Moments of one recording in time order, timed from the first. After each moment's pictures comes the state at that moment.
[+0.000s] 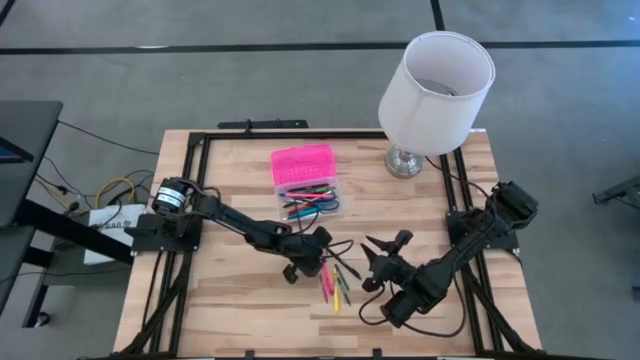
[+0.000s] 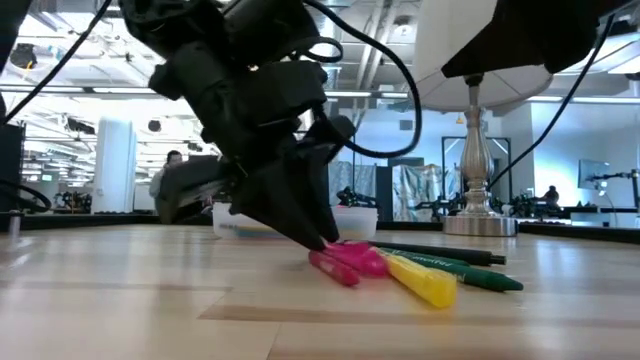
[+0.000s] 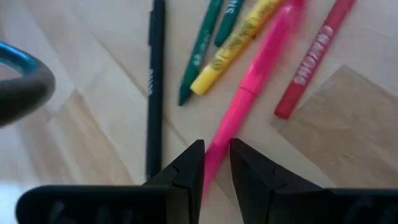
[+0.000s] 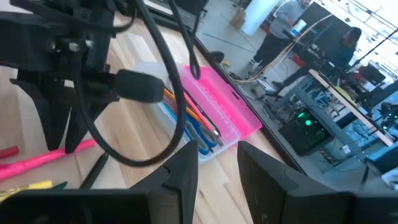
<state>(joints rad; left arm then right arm) -0.22 1.93 1.01 0.08 0.00 0.67 0.73 1.75 1.13 -0.84 1.26 0.83</state>
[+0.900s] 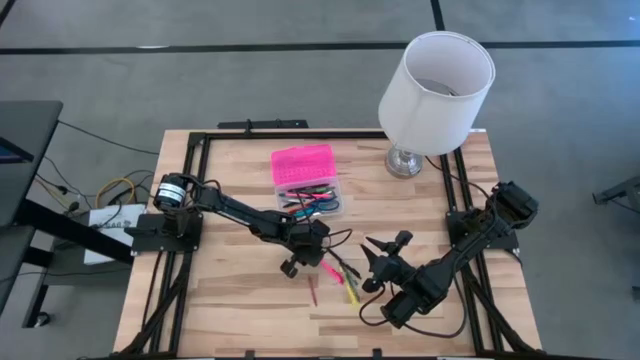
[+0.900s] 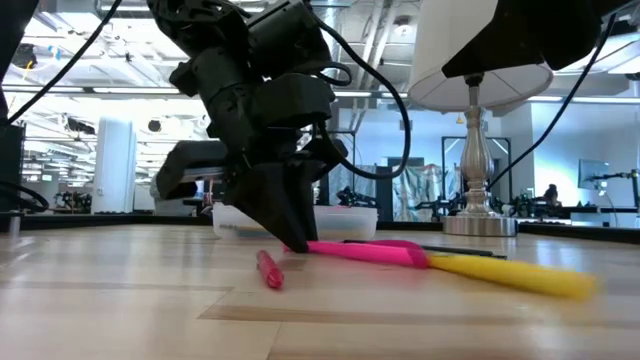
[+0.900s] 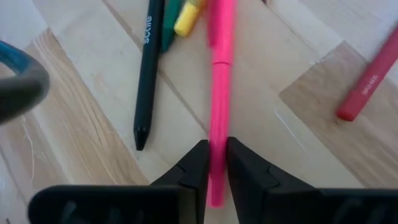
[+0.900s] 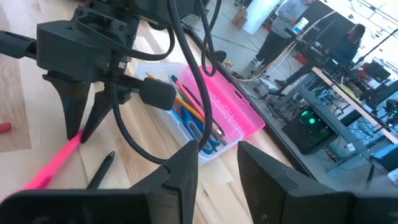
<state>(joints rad) -0.12 1.93 1.06 -0.17 0.11 0.55 0.73 1.75 1.13 -0.83 1.25 0.84</state>
